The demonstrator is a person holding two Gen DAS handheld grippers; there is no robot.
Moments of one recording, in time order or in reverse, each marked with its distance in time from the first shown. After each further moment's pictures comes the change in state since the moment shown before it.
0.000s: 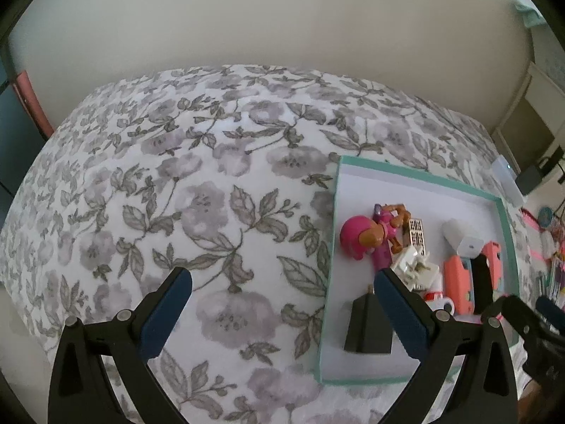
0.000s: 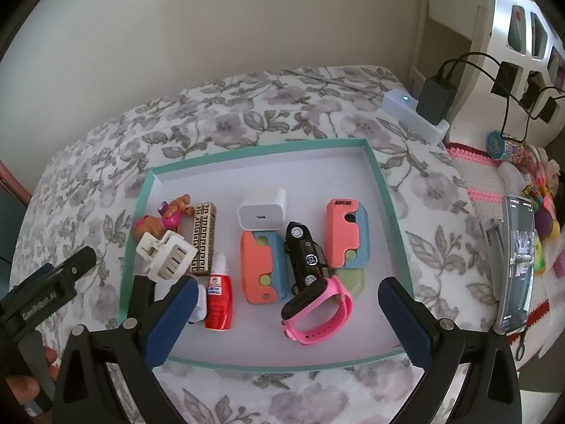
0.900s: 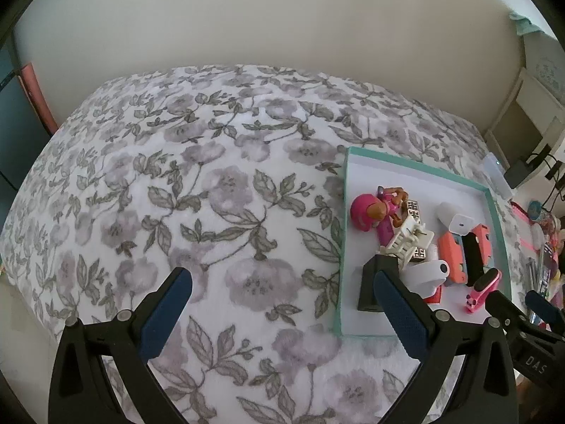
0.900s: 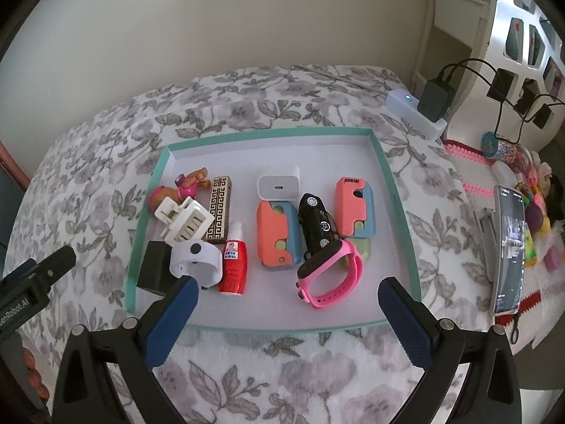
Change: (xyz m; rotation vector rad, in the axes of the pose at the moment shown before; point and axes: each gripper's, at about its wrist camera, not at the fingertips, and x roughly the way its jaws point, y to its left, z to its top) left arm -0.035 0.025 -0.024 -0.023 -0.011 -0.016; right arm -0.018 0.019 -0.028 -0.046 0.005 -0.026
